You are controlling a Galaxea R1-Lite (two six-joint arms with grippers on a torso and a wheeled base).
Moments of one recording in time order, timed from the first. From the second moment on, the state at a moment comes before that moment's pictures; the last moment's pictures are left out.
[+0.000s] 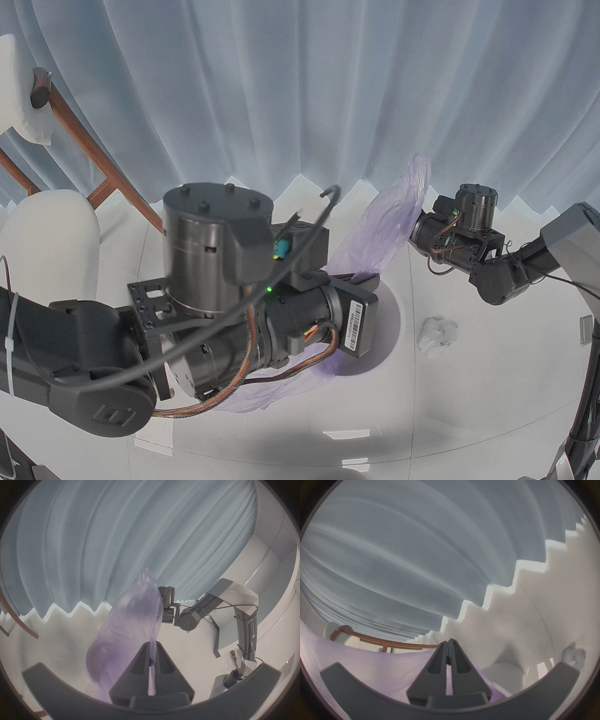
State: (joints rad) left arm -0.92 1.72 -0.98 -0.55 0.06 -0.16; right arm 0.32 2.16 -1.24 -0.79 0.28 0.70
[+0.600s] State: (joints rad) left arm -0.86 1.77 -1.03 -0.58 0.06 -0.19; right arm 0.41 2.13 -0.94 -0.88 0.39 0.80
